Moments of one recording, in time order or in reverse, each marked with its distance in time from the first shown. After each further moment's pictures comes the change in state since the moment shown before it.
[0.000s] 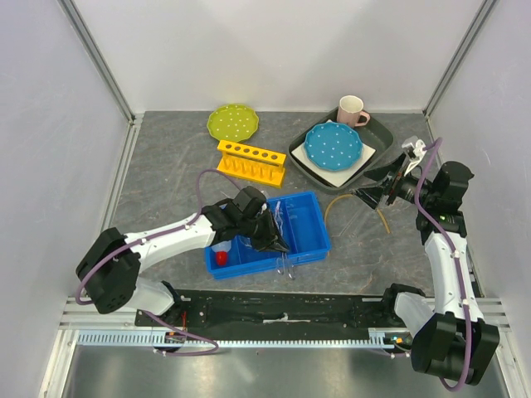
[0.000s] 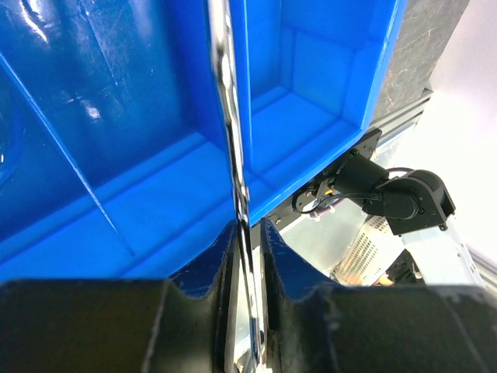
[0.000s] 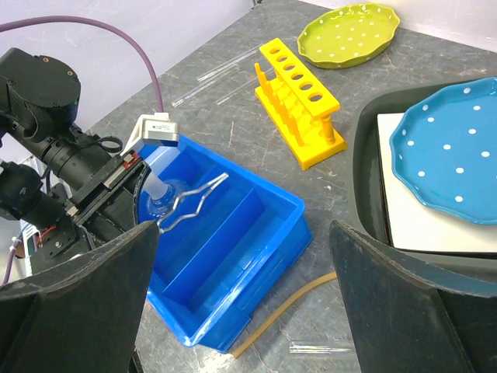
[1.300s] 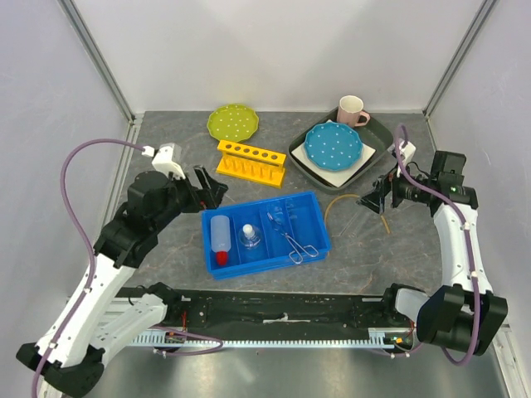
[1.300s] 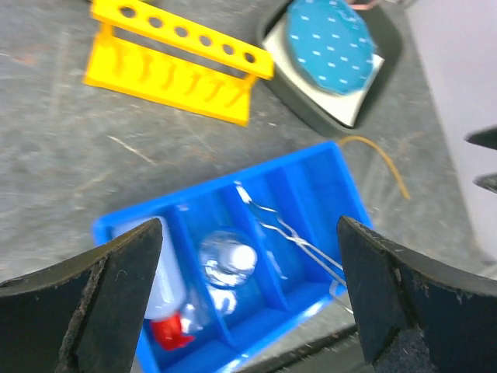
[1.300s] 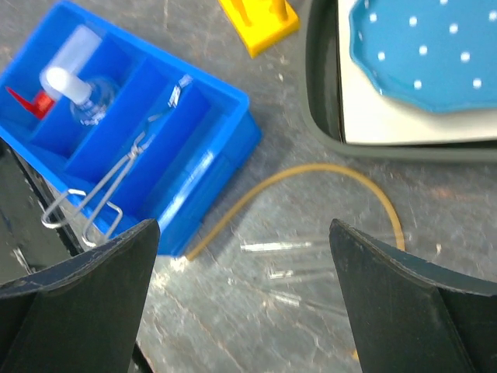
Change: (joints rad) left arm 0.315 -0.614 0.176 -0.285 -0.395 0.581; right arm -0.012 0.177 0.255 -0.726 0.158 -0.630
